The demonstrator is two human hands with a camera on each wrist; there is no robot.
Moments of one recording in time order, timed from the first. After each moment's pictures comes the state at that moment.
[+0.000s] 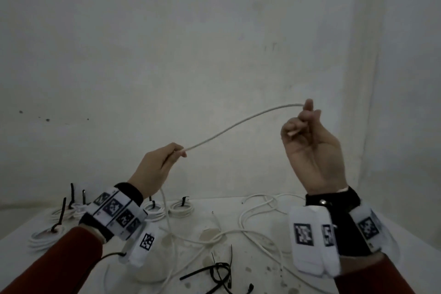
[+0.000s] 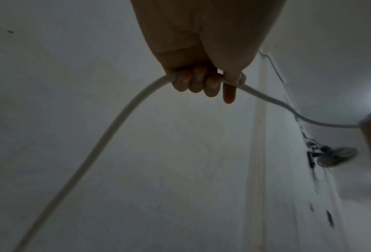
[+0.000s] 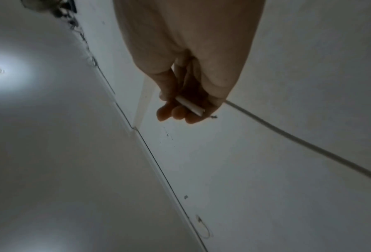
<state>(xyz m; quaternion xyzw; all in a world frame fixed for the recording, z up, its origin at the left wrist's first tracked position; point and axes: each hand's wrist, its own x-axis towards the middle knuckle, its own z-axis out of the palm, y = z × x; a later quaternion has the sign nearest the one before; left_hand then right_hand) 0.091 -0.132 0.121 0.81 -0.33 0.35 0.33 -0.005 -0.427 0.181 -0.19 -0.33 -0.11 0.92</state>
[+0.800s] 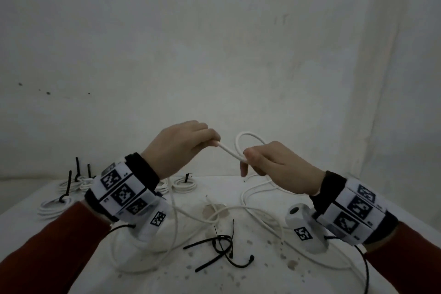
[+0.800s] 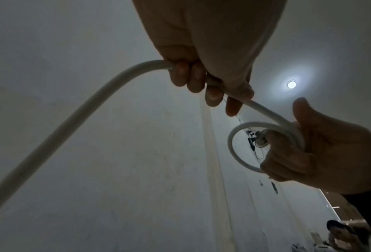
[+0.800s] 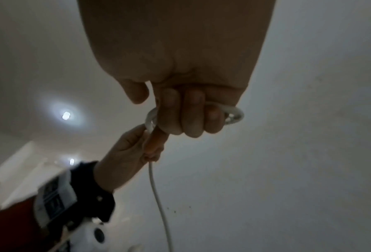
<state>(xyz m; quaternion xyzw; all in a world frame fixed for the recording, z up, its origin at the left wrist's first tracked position) 0.045 -0.172 0.143 0.74 -0.48 0.45 0.11 -0.004 -0.411 0.139 -0.87 -0.37 -0.15 0.29</state>
